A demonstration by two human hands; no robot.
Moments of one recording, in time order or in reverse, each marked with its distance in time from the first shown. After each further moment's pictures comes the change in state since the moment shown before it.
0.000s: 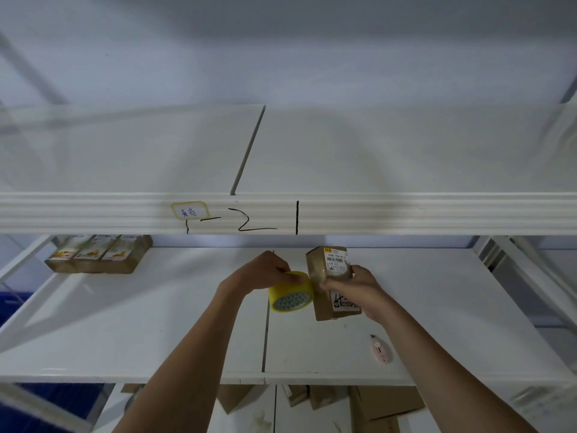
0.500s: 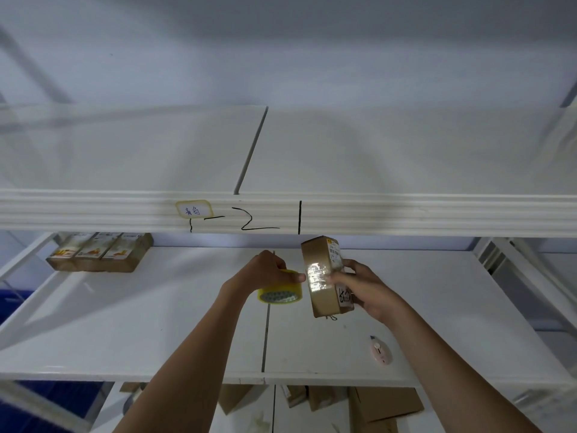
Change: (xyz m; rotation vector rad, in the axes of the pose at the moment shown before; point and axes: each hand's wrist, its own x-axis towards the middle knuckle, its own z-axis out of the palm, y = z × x) left_hand -0.001 0.000 0.003 0.045 0.113 -0.106; right_hand -0.005 -0.004 -0.009 0.218 -0.172 -0.037
